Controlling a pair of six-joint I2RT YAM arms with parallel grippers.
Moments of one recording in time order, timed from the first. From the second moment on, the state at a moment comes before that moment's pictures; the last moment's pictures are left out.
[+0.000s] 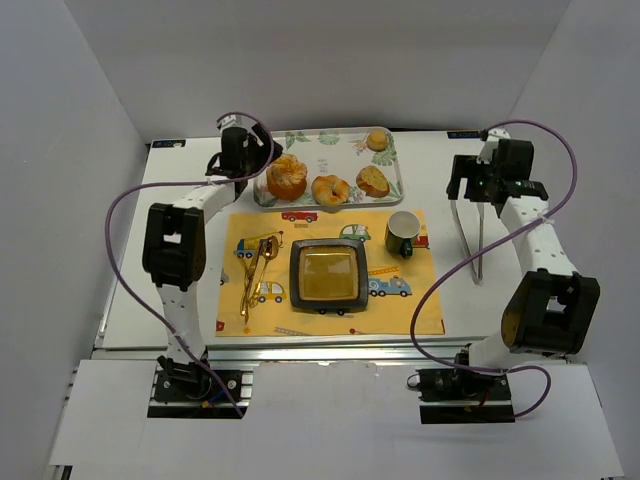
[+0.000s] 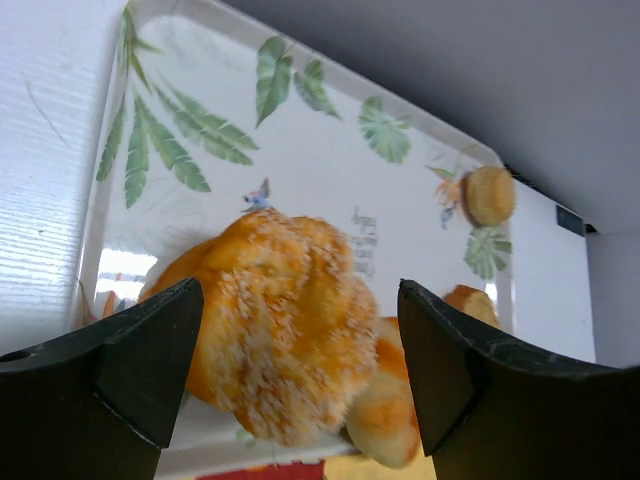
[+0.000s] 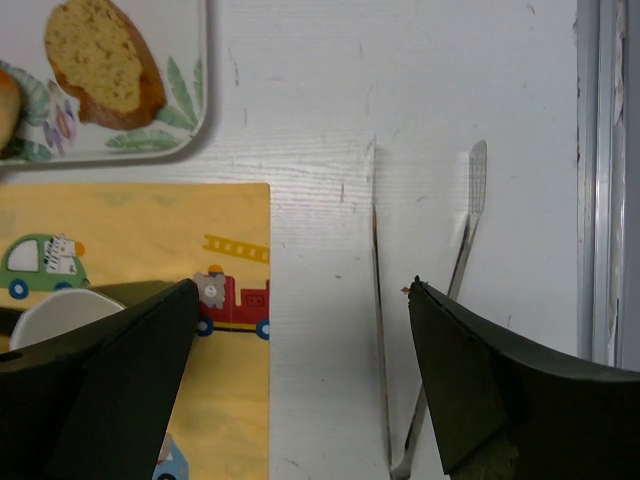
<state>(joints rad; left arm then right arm) -0.20 2.10 1.56 0.16 0.01 -0.69 -0.07 1.50 1.28 -0.45 -0.15 -0.04</state>
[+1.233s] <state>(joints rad) -0.13 0.86 0.63 -0.12 -0.09 -0.59 -0.22 1.80 1.06 -0.27 -0.16 -0.32</state>
